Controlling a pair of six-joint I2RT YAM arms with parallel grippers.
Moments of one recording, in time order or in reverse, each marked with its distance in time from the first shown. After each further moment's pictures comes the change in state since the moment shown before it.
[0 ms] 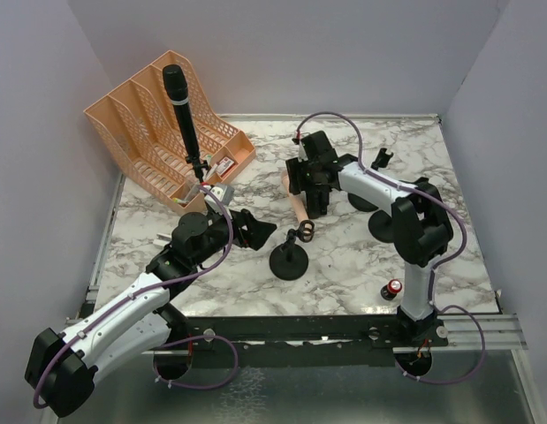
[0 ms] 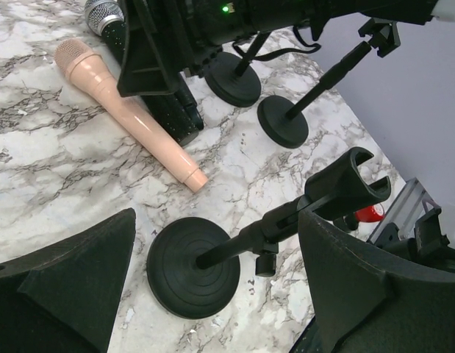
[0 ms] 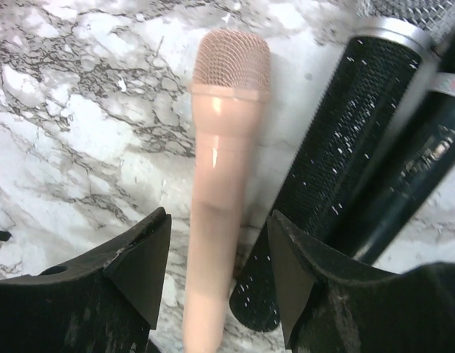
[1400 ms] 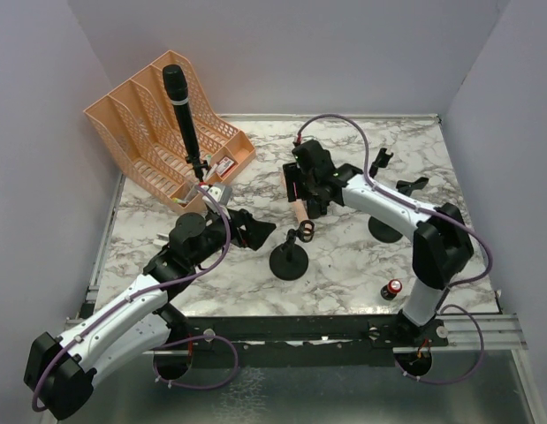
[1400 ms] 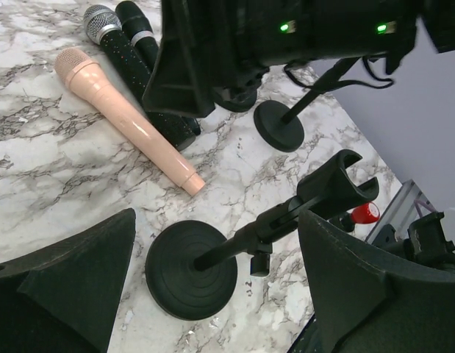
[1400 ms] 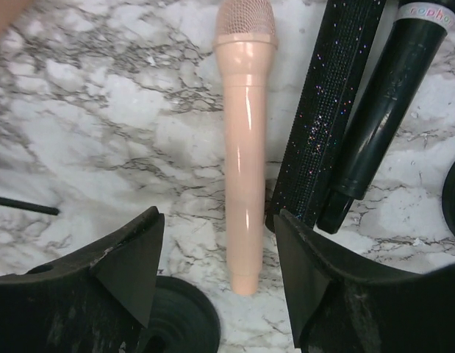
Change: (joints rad) left arm 0.000 -0.026 0.008 -0.015 0.001 0.013; right arm 0.147 -0.218 -0.079 -0.072 0.243 0.159
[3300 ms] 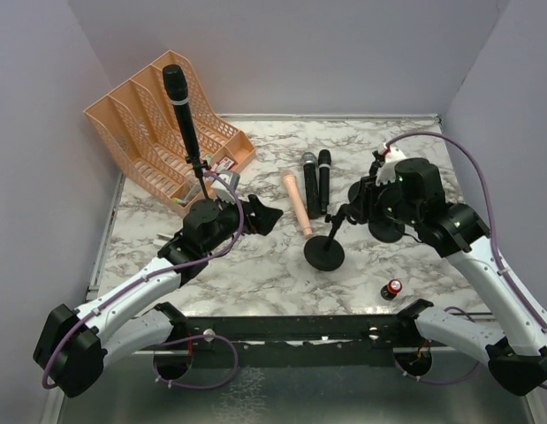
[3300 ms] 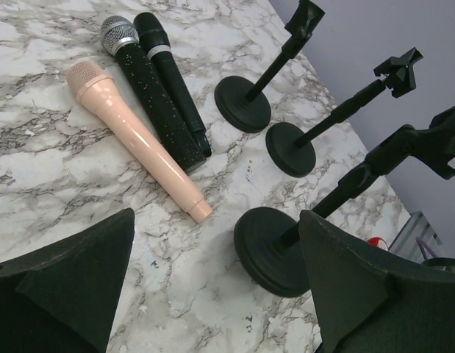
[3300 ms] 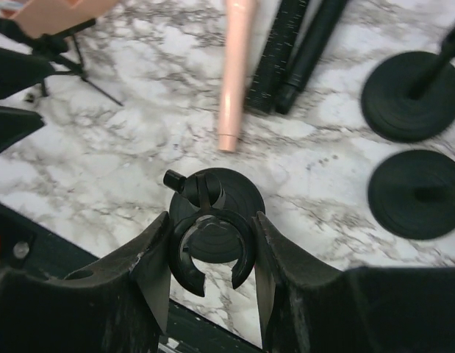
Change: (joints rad) left arm 0.000 0.194 0.076 0.096 -0.066 -0.058; right arm -0.154 -0.755 -0.201 -0.376 -0.190 -0.068
